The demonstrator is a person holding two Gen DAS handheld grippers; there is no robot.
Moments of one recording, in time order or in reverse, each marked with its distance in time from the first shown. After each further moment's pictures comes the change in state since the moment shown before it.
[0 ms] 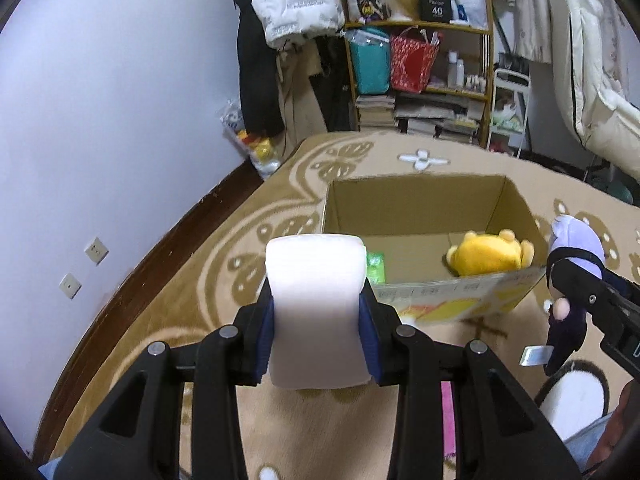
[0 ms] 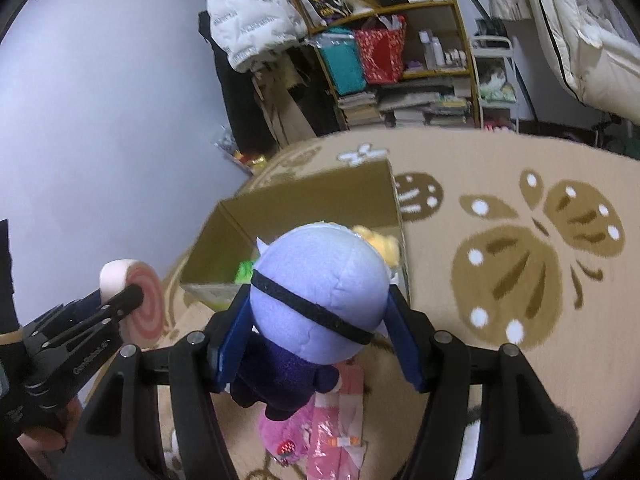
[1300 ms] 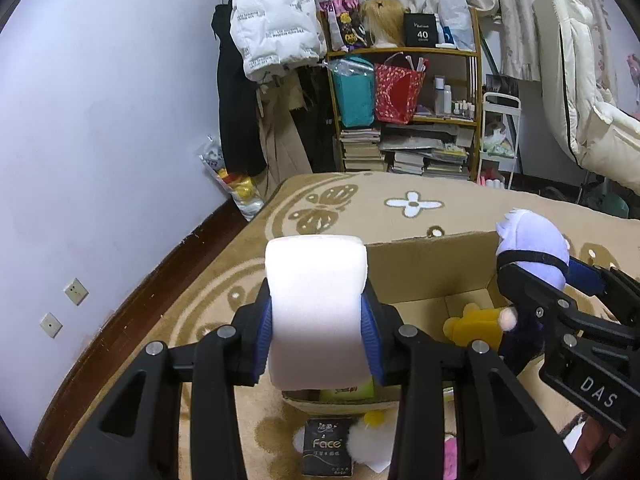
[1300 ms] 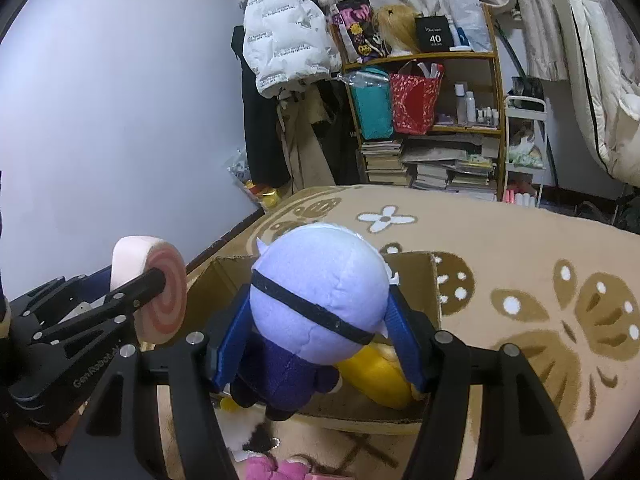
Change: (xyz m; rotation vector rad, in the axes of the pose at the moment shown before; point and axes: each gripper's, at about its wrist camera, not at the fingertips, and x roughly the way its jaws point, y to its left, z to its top) left arm 0.059 -0.025 0.047 0.025 -0.108 -0.040; right arm 0.055 0.015 0.051 -0.152 -0.121 0.010
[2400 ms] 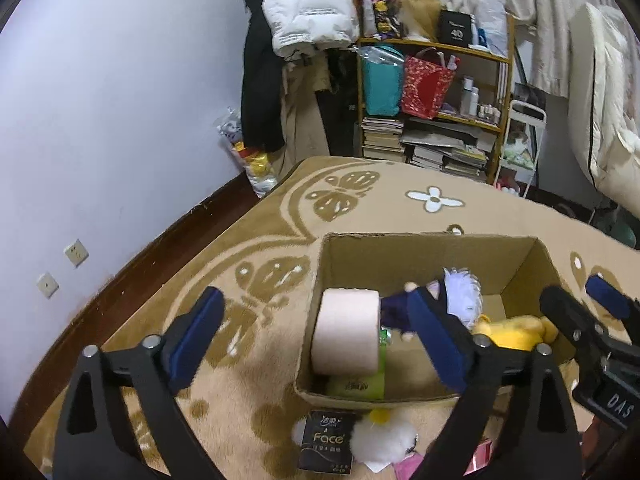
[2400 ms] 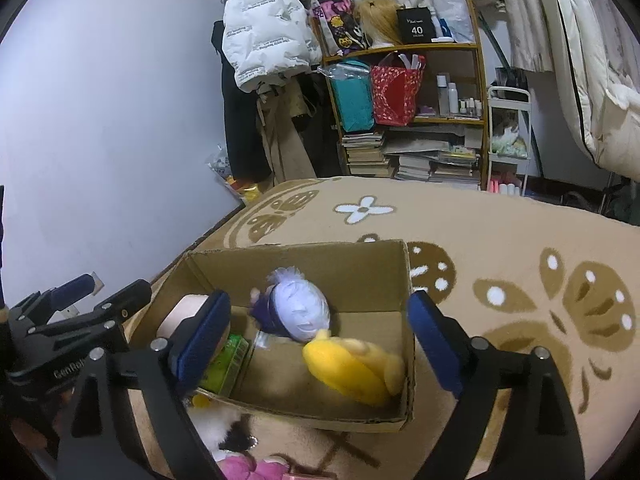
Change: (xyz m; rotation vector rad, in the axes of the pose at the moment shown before) left arm 0.010 0.026 -0.007 -0.135 0.051 0.032; right arm 0.007 -0.014 -0.006 0.024 0.015 -0.065
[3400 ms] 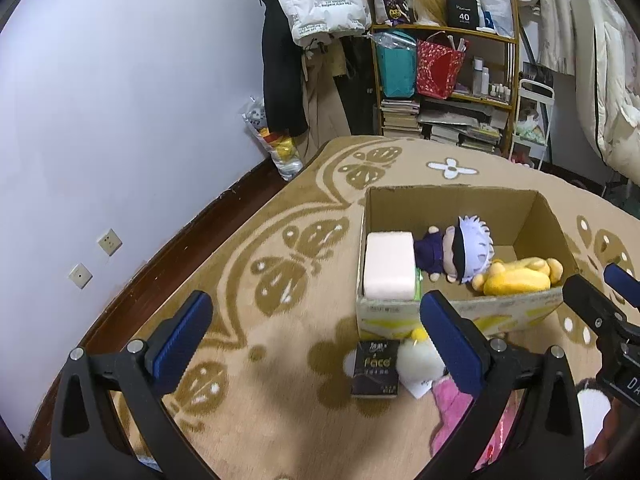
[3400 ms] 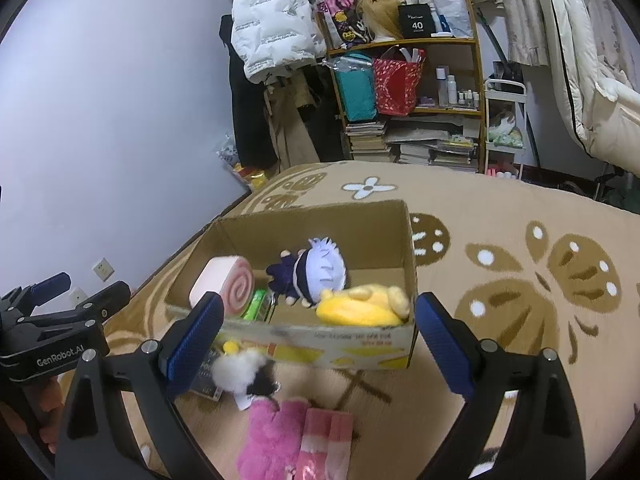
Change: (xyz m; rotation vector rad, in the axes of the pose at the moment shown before) left arm -0.062 0.023 -0.036 0.055 0.066 0.087; right arm -0.050 0.016 -0.030 0.001 0.041 0.010
